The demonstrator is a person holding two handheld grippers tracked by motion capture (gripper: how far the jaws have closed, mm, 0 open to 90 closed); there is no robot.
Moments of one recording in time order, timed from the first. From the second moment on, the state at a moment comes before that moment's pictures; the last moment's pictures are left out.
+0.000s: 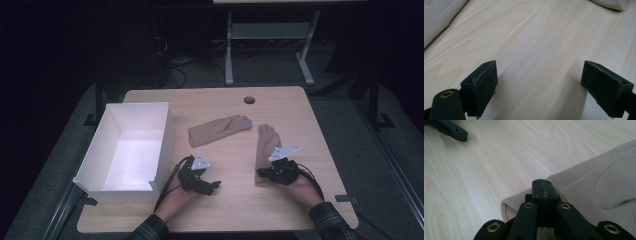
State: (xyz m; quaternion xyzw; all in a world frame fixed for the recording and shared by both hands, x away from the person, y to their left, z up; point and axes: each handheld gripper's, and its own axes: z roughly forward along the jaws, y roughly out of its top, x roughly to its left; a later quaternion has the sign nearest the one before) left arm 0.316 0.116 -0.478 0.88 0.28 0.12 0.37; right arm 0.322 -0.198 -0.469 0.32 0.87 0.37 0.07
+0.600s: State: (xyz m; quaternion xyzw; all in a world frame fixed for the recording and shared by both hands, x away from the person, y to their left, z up) left arm 0.316 0.116 -0.478 0.88 0.28 0.12 0.37; right arm 0.314 -0.219 -0.457 0.33 0.85 0.39 0.08
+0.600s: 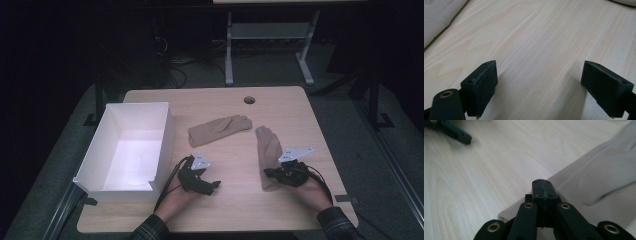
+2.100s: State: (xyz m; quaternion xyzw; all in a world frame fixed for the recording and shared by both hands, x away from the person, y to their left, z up) left arm 0.316 0.116 -0.478 0.88 0.28 0.12 0.37; right arm 0.336 -0.247 -0.465 0.39 0.85 0.35 0.11
